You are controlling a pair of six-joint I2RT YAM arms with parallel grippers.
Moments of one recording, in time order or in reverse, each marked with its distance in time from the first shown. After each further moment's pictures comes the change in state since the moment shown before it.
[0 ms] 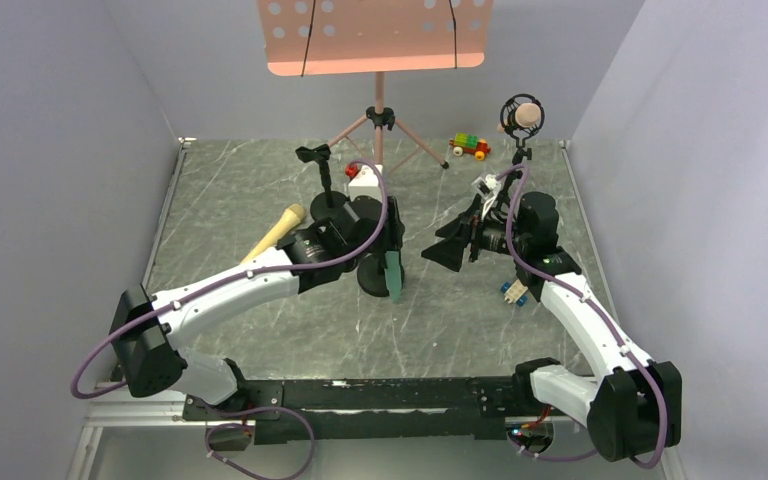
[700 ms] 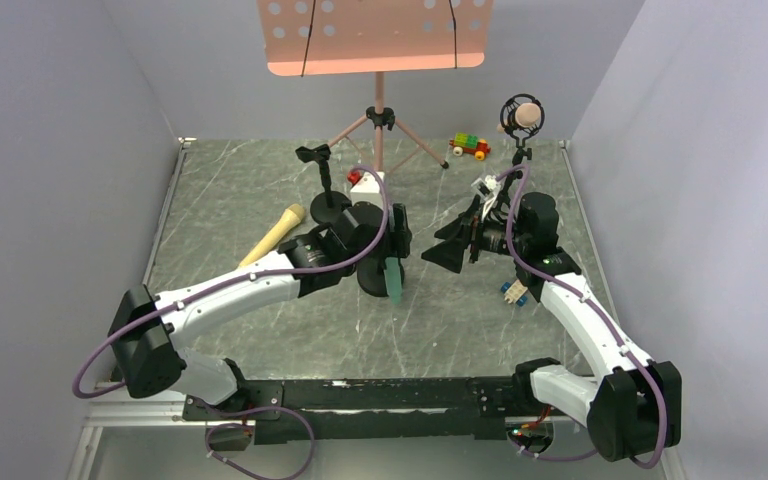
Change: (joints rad) left arm 0.001 -0.008 -0.067 0.076 0.036 0.015; right arm -0.002 0.000 -0.006 0.007 -0.024 0.012
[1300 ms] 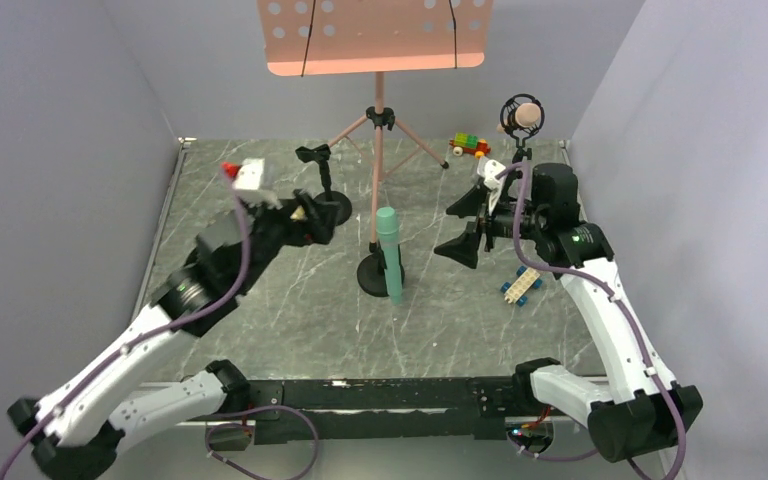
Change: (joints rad) left arm 0.183 -0.466 -0.094 -0.002 0.109 0.141; right arm 0.005 0.000 0.367 -0.575 -0.002 -0.597
